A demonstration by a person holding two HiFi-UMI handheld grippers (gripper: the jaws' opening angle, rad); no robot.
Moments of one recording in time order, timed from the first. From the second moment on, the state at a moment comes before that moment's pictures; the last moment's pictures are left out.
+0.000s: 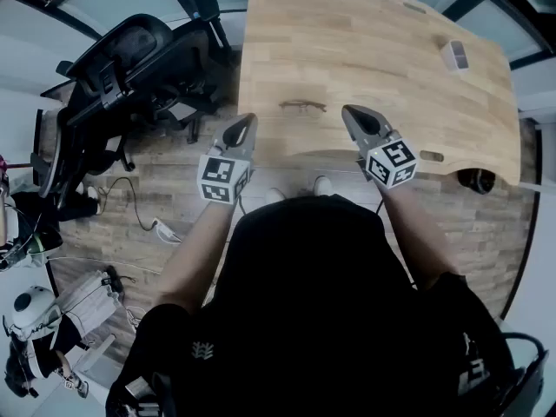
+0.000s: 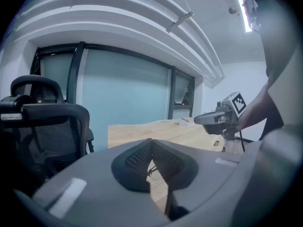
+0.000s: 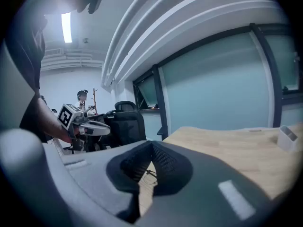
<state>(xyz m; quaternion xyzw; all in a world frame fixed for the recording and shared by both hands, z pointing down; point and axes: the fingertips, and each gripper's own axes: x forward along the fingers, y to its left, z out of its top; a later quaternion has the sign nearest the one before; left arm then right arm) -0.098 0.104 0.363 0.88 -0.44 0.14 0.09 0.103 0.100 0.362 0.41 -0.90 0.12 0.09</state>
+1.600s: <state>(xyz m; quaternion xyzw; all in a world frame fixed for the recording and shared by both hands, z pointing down) -0.110 0.038 0.437 0.79 -0.56 0.21 0.16 0.042 0.010 0.492 0.17 -0.94 0.13 0.26</state>
